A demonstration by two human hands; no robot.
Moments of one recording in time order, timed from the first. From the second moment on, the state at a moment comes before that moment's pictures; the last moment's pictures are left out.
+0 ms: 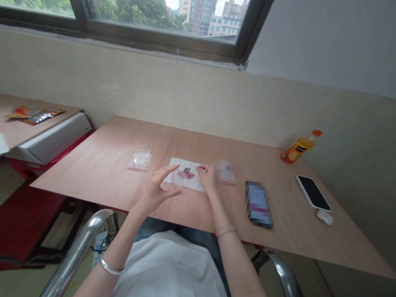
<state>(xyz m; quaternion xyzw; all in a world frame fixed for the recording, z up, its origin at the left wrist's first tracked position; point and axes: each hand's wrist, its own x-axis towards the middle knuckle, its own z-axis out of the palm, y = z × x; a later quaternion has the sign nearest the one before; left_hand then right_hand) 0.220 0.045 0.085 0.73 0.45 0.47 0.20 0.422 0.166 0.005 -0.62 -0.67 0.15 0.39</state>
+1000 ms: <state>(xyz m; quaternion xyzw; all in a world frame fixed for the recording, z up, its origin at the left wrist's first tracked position) 0.219 0.048 0.084 0.73 0.47 0.46 0.21 0.426 0.161 0.007 -0.58 -0.71 0.22 0.33</state>
